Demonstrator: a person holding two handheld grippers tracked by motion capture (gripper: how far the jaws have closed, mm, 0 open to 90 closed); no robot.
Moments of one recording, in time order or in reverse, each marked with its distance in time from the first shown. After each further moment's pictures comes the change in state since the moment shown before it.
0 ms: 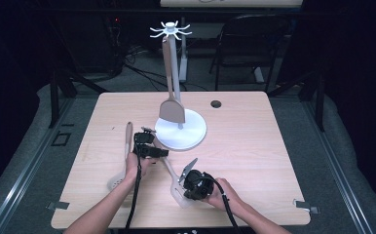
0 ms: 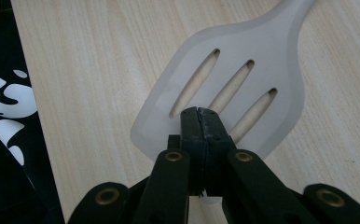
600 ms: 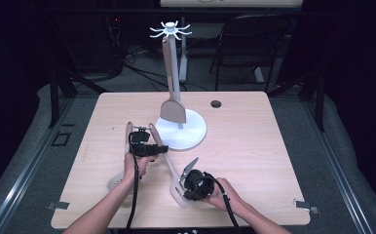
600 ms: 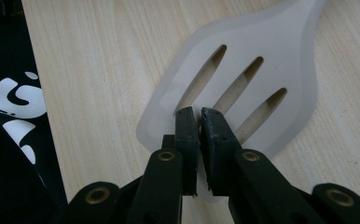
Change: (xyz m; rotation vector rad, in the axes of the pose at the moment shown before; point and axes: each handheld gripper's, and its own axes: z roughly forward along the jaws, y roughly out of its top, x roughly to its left) left arm -0.004 -0.003 -0.022 -0.134 -0.114 -0.027; right arm -0.001 -0.001 -0.002 -0.018 0.019 -0.006
